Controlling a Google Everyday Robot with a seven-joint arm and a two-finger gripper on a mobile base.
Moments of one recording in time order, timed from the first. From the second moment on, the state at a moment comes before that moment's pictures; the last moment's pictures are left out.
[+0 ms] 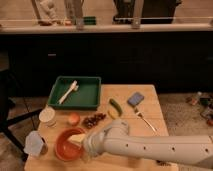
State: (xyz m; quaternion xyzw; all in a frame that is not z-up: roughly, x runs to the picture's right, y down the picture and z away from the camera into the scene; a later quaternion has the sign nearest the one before) arm -0.124 0.278 0.673 -0.09 -0.42 -0.32 0.84
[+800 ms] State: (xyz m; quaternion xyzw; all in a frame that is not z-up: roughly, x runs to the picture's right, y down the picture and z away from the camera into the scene) arm -0.118 0.282 0.674 -0.07 -0.39 -0.31 0.86
